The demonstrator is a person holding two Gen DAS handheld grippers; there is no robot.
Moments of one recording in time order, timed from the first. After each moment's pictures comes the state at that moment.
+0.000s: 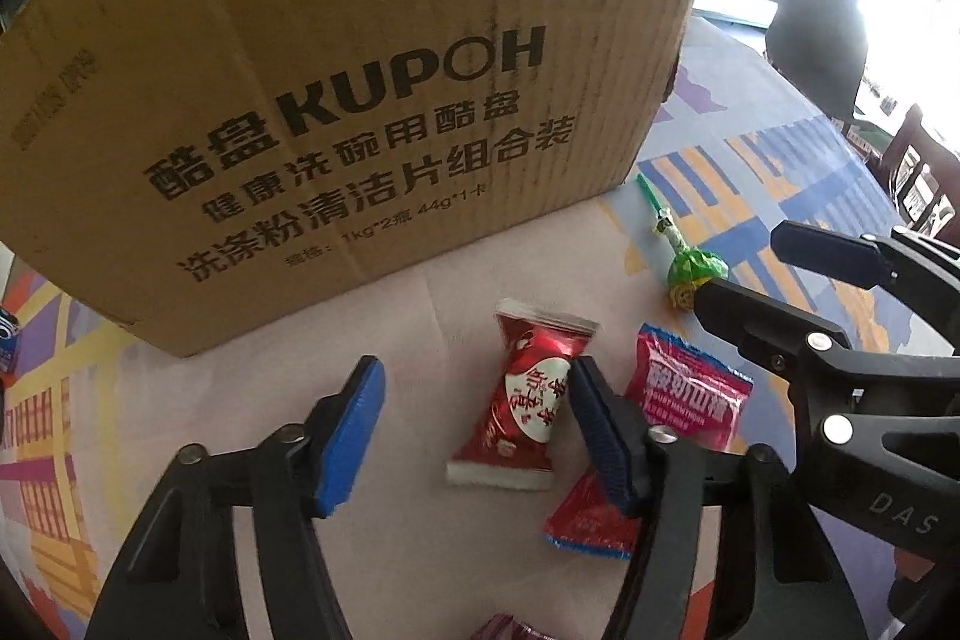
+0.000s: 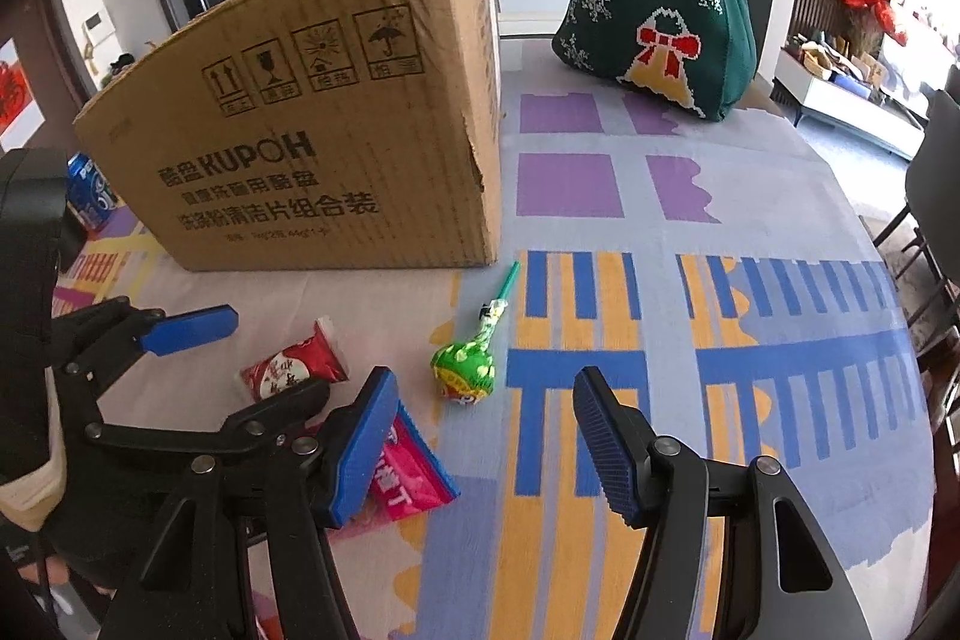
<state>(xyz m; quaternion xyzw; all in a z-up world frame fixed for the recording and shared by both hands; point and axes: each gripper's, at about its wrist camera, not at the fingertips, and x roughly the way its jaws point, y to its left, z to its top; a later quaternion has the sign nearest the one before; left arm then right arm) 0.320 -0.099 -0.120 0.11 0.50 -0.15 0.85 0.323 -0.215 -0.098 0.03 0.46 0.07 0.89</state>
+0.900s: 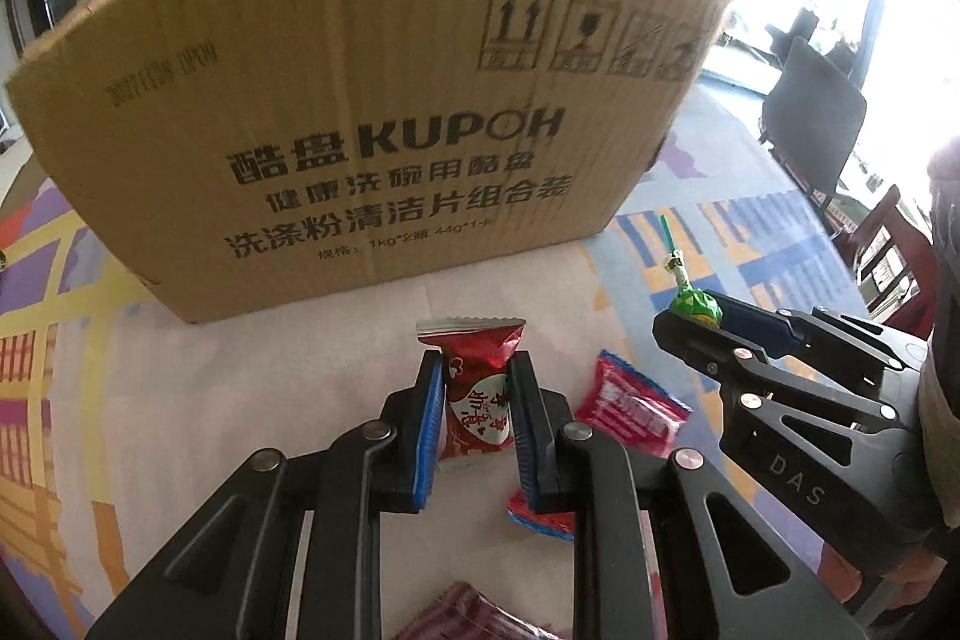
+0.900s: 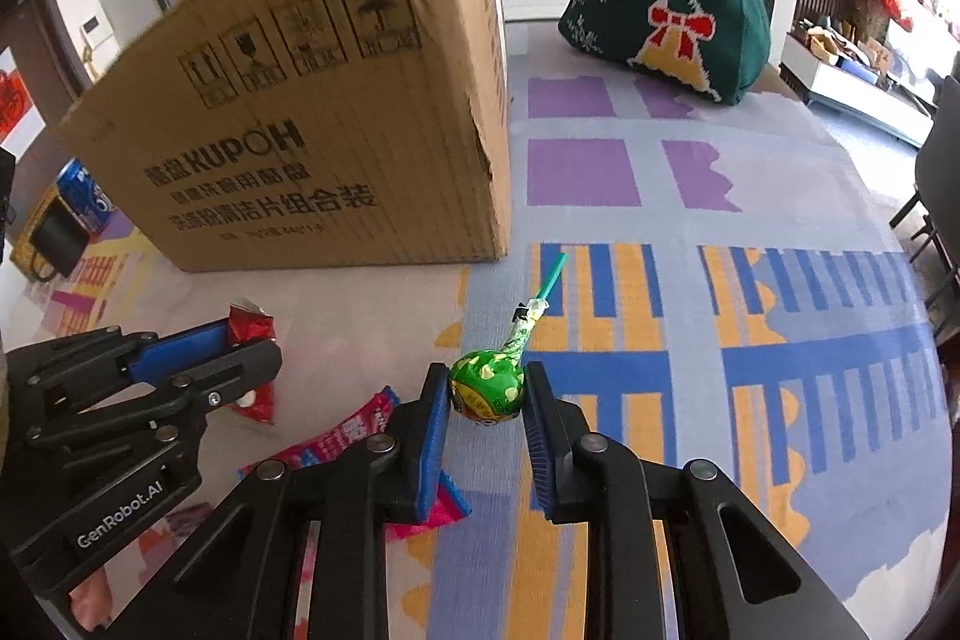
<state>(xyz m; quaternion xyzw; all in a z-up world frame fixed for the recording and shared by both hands) 0.306 -0.058 -0.086 0.02 0.48 -0.16 0.86 0.323 -0.210 -0.101 0.04 0.47 0.07 0.88</state>
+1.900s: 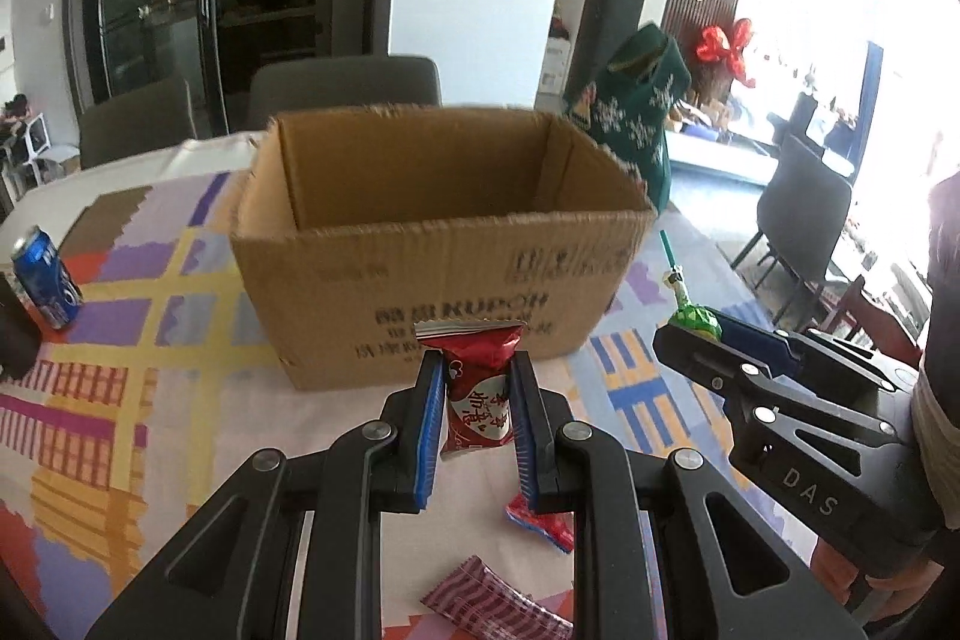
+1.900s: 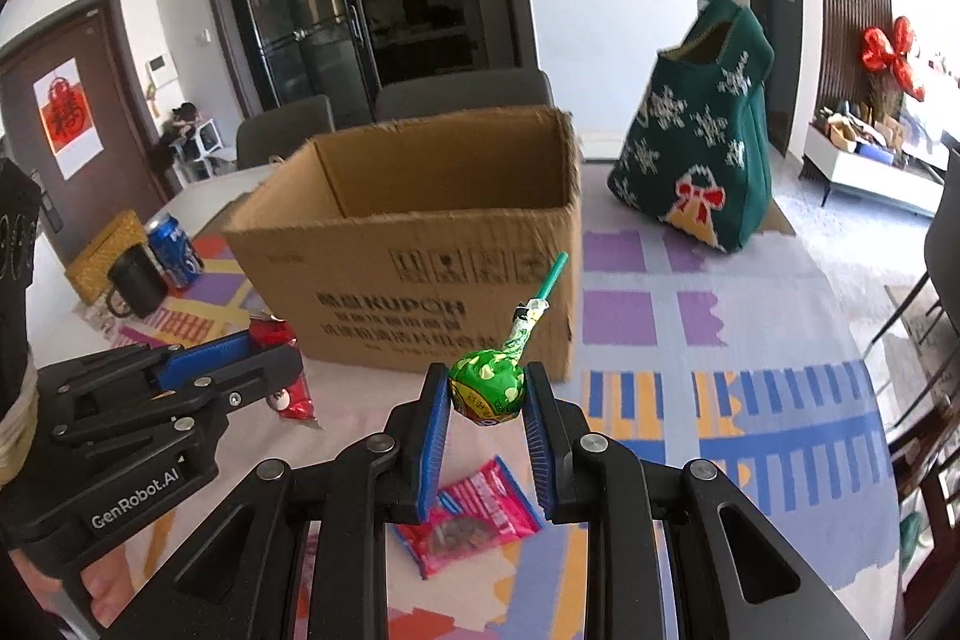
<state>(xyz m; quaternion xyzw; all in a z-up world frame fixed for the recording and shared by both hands) 0.260 -0.024 0.013 -0.02 0.37 -0.13 0.92 0.294 -0.196 -0.009 0.03 0.36 0.12 0.93</state>
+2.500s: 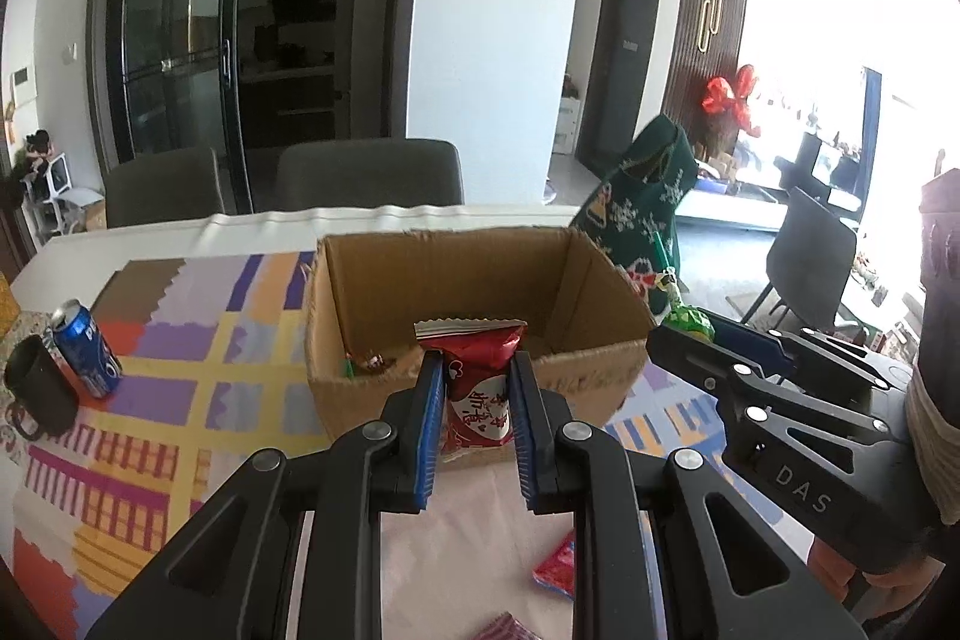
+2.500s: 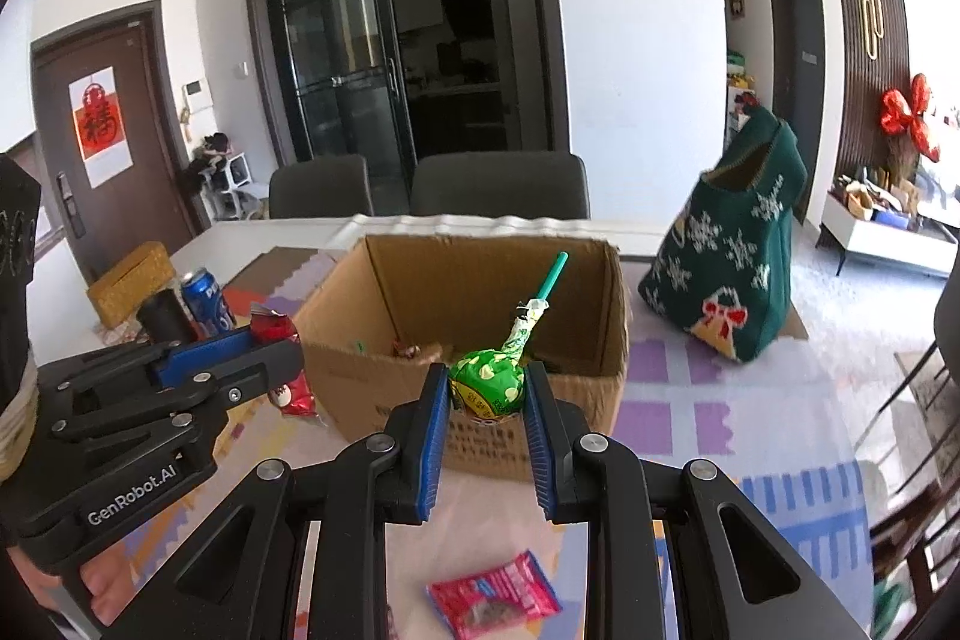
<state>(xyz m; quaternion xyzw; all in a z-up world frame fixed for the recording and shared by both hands) 0.271 -0.007 0.065 -0.01 0.31 -0.11 0.95 0.308 -0.174 0.048 0.01 0.29 0.15 0.95</state>
